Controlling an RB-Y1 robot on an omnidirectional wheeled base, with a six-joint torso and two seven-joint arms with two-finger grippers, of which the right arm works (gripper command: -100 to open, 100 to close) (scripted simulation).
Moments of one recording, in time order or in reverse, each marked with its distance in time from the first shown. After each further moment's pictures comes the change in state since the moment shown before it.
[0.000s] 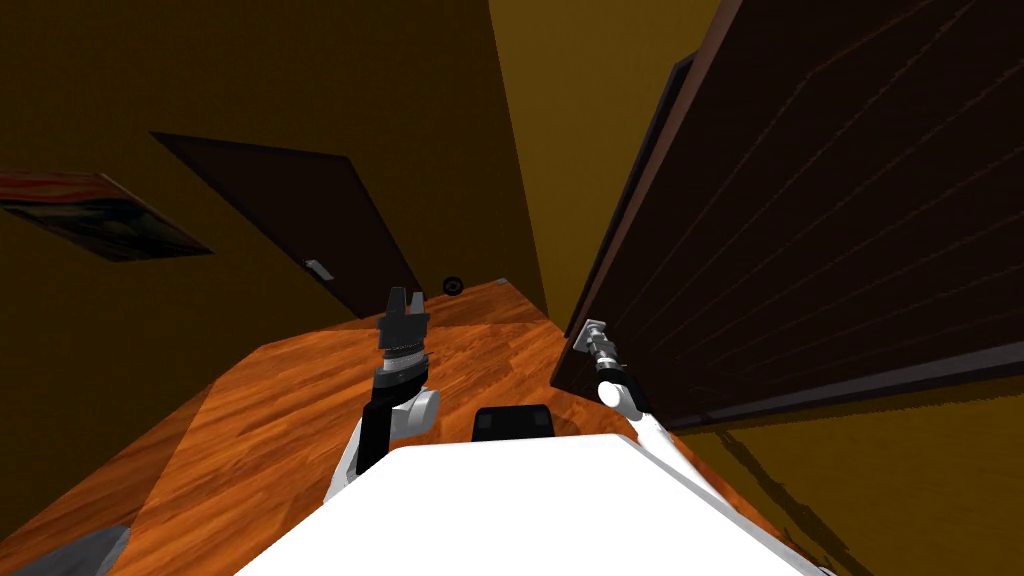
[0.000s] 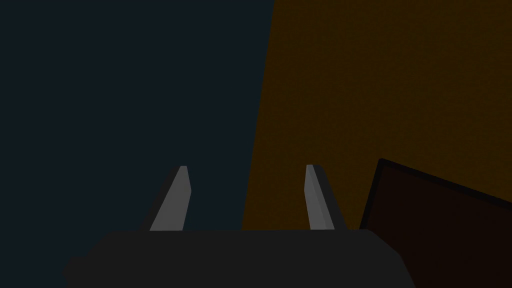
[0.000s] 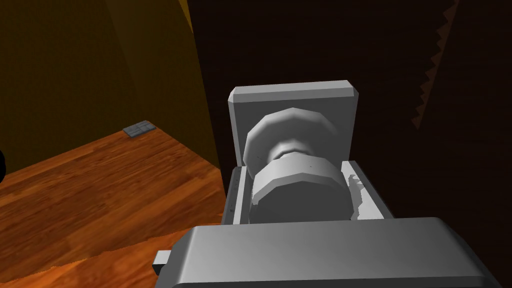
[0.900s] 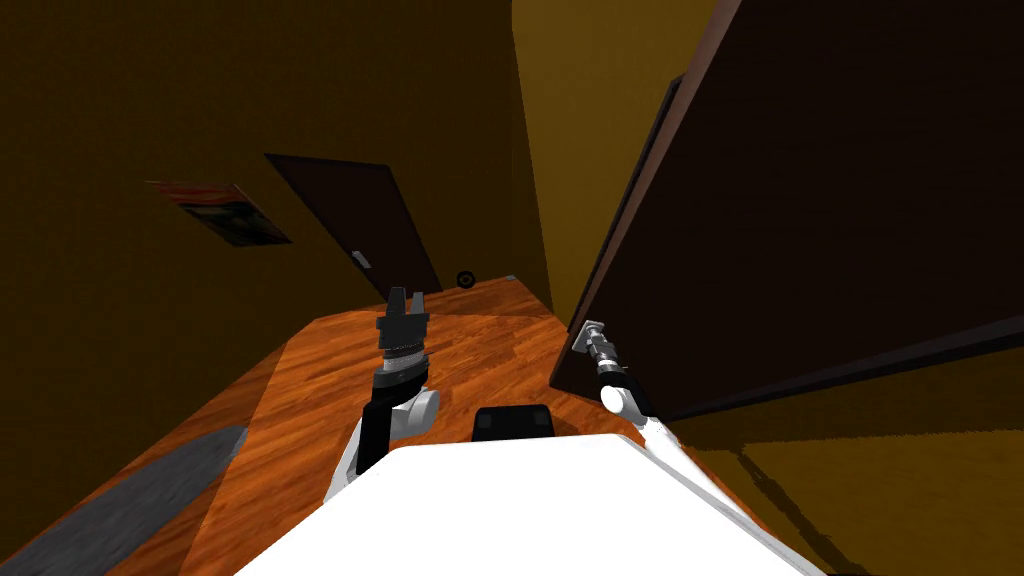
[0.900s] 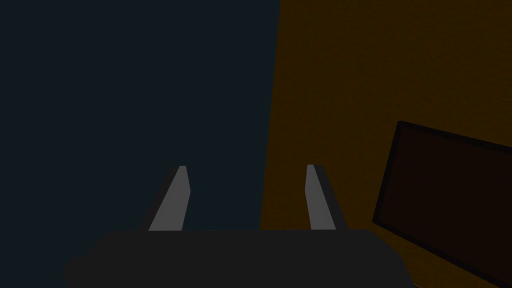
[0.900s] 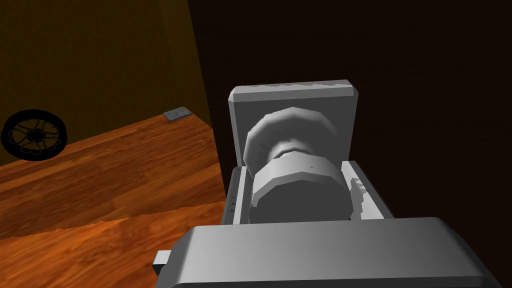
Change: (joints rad) arm 0.024 -0.056 0.055 -0.019 0.005 -0.025 -0.052
